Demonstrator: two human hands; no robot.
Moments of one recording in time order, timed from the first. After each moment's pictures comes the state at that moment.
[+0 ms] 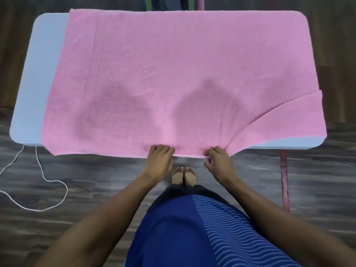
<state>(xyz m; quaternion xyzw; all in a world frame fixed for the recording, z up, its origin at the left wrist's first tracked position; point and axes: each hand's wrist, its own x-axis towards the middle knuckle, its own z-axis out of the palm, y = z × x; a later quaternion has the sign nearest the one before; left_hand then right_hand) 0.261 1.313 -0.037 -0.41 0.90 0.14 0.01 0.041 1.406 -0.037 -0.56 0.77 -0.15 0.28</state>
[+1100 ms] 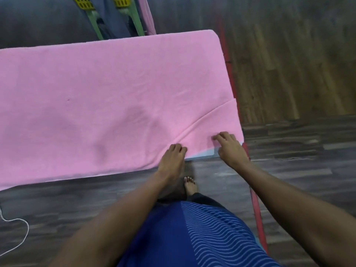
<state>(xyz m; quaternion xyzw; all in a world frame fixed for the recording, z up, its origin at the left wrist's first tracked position) -0.051 1.377 -0.021 -0.33 0.92 0.21 0.05 -0.275 1.462 -0.016 -0.55 0.80 -0.06 0.22</state>
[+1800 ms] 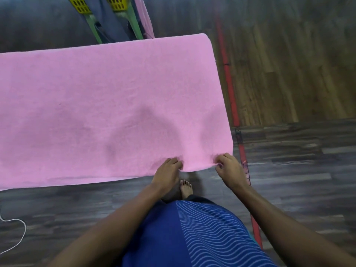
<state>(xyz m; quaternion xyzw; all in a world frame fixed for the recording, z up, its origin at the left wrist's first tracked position) -0.066 1.410 -0.025 -0.37 0.87 0.31 0.02 -0.288 1.522 -0.024 -0.47 0.83 -0.13 0.27</state>
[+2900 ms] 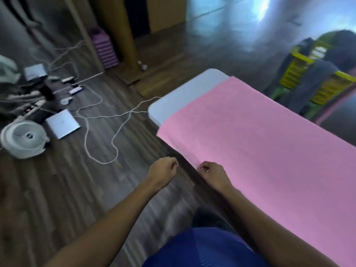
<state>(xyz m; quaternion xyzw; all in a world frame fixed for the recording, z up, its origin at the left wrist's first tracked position) 0.456 1.363 0.058 -0.77 0.57 0.19 -0.18 0.263 1.287 0.064 -0.72 0.54 -0.04 0.42</state>
